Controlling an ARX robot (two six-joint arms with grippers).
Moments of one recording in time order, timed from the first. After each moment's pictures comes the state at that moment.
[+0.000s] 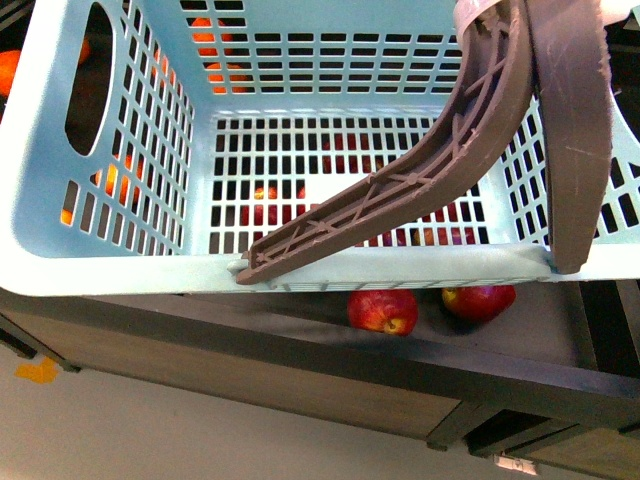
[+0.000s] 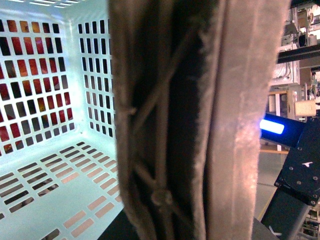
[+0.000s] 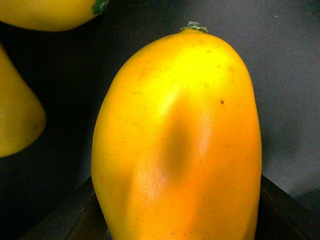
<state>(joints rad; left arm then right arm) -0.54 1.73 1.36 -0.27 0.57 -0.70 -0.47 2.65 1.50 0.08 0.14 0.95</state>
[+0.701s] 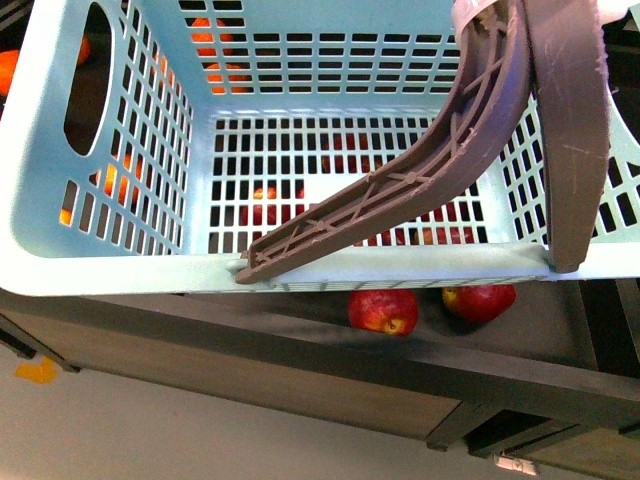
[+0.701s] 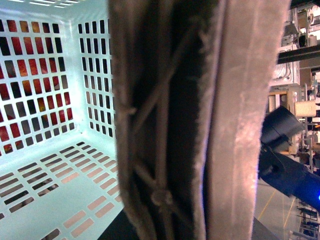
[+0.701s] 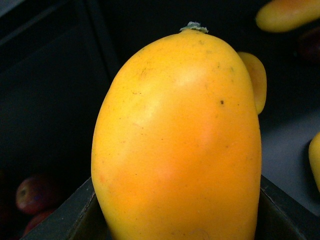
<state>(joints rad) -0.54 1.73 1.36 -0.27 0.57 -0.70 -0.51 1.72 0.76 0.41 -0.19 0.23</state>
